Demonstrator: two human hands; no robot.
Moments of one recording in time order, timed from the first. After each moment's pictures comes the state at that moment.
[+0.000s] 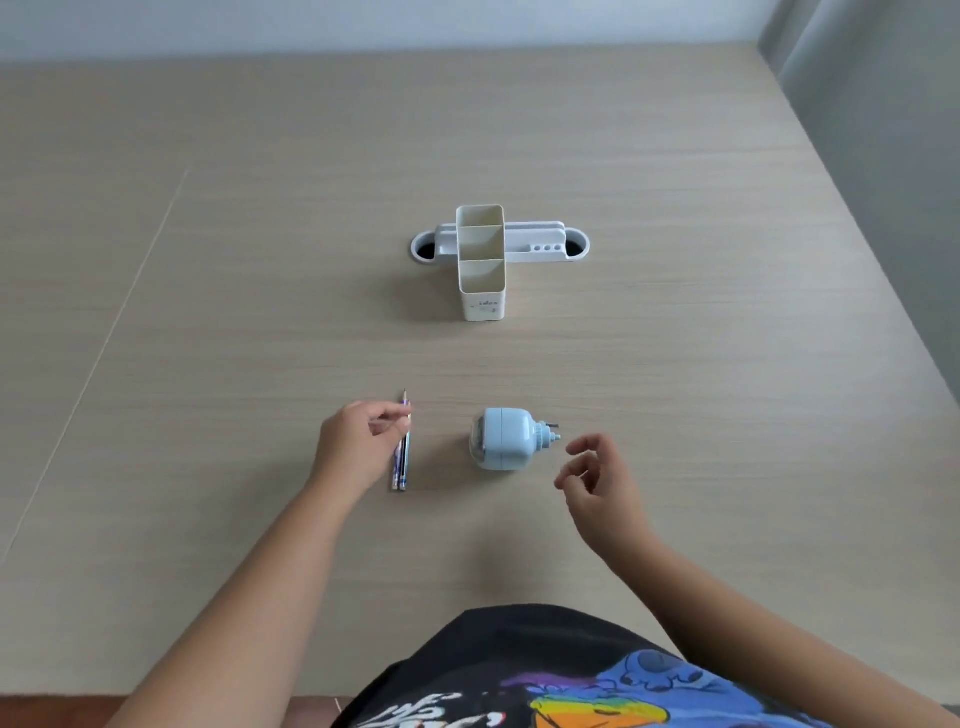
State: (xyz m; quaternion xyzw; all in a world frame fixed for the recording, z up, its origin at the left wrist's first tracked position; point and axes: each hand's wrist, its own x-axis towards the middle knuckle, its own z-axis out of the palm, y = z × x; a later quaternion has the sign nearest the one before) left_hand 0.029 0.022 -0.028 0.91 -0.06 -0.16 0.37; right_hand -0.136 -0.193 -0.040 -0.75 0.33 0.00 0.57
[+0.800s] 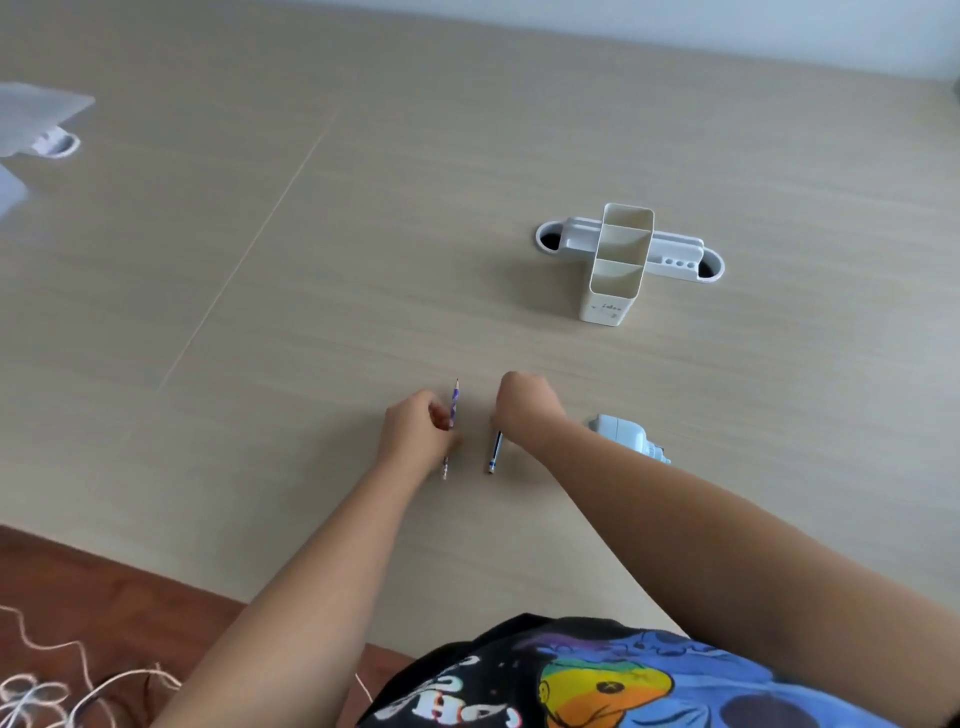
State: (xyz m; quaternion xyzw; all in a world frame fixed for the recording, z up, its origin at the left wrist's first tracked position) left_hand 0.036 0.078 -0.060 0.91 0.10 -0.17 0.37; right_hand 0.048 -0.072 -0.050 -0.93 0.13 0.25 0.25
